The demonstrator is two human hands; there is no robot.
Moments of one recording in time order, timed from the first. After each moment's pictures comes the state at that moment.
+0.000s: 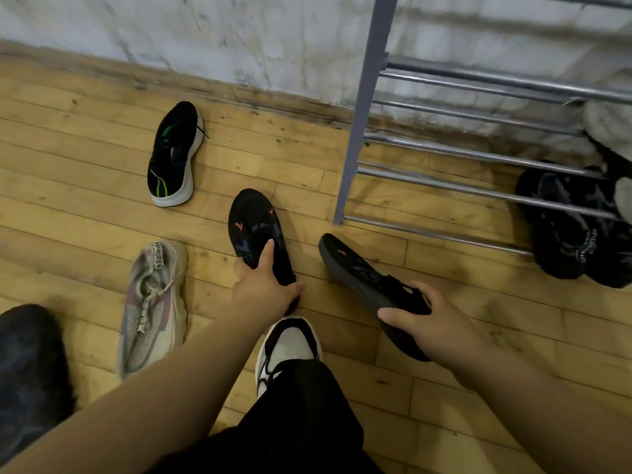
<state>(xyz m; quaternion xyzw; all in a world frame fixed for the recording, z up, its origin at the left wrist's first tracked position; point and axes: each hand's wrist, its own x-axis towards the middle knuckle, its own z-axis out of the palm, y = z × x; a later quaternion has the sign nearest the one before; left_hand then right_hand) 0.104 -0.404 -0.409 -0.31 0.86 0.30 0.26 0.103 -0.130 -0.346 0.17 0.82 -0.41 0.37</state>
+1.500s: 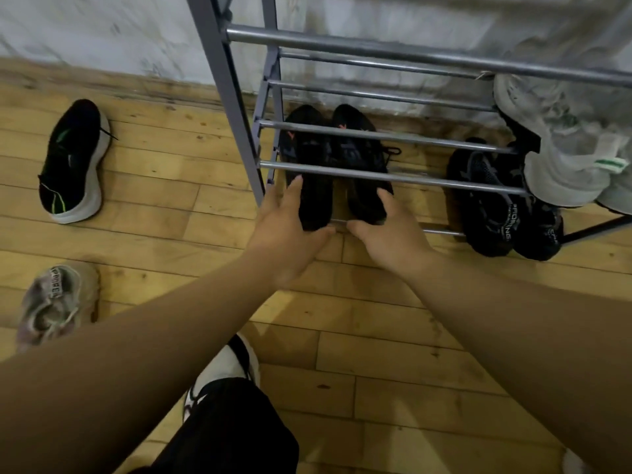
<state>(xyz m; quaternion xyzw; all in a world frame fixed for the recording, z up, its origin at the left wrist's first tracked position) 0.008 -0.275 -0.370 -0.09 0.92 0.36 0.12 -0.014 -0.089 -0.370 0.13 0.89 -0.39 0.19</state>
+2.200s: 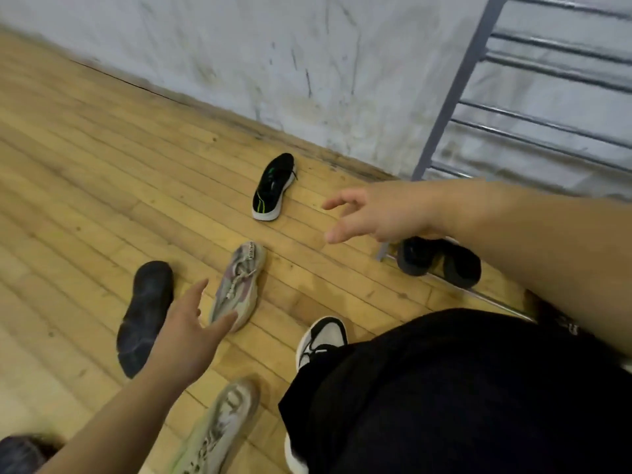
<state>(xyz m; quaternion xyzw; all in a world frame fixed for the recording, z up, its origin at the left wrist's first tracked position) 0.317 -0.495 -0.255 -0.40 0.82 0.40 0.01 0.061 -0.283 -0.084 -0.34 0.84 -0.16 0.40</state>
